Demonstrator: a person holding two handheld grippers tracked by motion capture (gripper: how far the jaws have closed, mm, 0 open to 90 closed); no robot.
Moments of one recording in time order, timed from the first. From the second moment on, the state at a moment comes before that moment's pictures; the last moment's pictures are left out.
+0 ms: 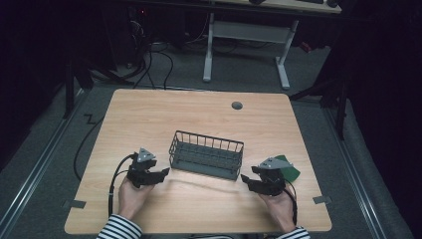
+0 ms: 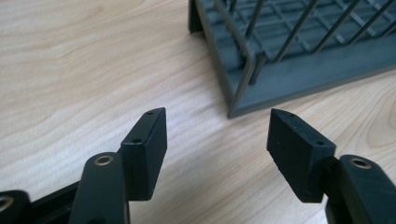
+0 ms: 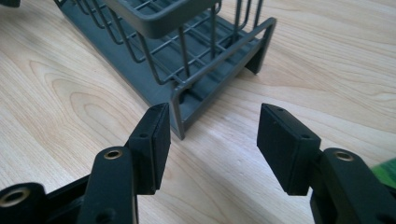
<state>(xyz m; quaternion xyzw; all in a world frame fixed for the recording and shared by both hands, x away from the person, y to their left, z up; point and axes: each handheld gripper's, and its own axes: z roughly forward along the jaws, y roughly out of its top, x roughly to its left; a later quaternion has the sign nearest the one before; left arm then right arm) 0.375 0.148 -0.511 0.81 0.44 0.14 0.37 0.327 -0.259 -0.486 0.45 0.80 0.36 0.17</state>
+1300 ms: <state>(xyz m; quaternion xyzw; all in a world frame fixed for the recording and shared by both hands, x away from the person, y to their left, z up) 0.366 0.158 -0.536 0.78 0.48 0.21 0.35 0.356 -0.377 -0.470 0.54 0.78 0.27 0.19</state>
